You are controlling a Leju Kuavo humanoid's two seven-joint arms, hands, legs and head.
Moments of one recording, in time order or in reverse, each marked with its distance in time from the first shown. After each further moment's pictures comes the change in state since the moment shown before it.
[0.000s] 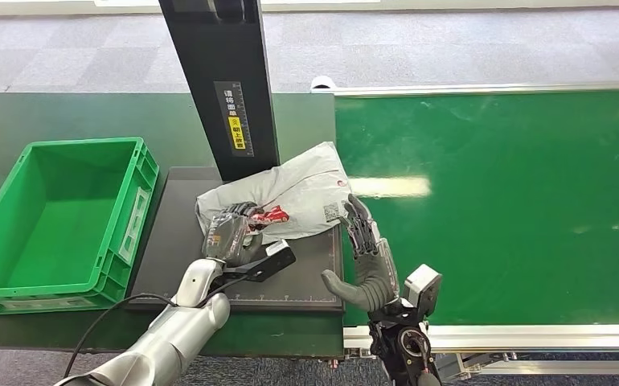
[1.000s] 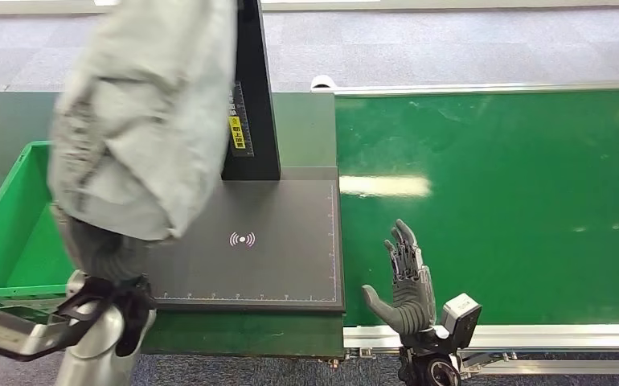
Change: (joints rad) left arm 0.383 0.132 0.054 -1.375 1.069 -0.494 -0.541; right arm 0.135 -0.001 -0.169 -0.081 0.012 -0.014 0.000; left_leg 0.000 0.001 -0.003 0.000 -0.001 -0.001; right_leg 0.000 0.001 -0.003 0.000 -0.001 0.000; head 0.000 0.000
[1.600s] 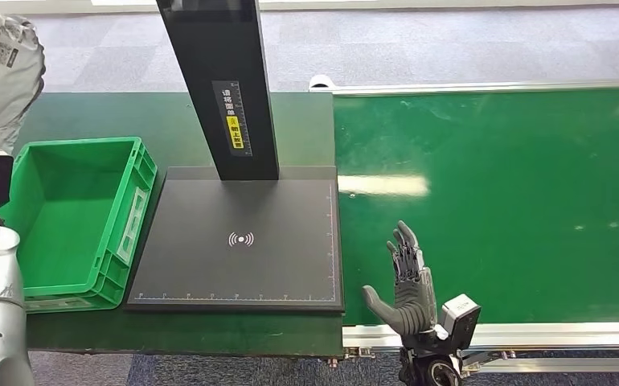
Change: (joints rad) left arm -0.474 0.335 0.641 1.037 -0.504 0.476 0.075; right arm 0.004 0.006 -0.011 0.001 0.018 -0.014 0.000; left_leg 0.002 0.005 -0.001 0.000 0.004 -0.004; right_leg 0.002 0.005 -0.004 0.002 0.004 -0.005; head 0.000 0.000
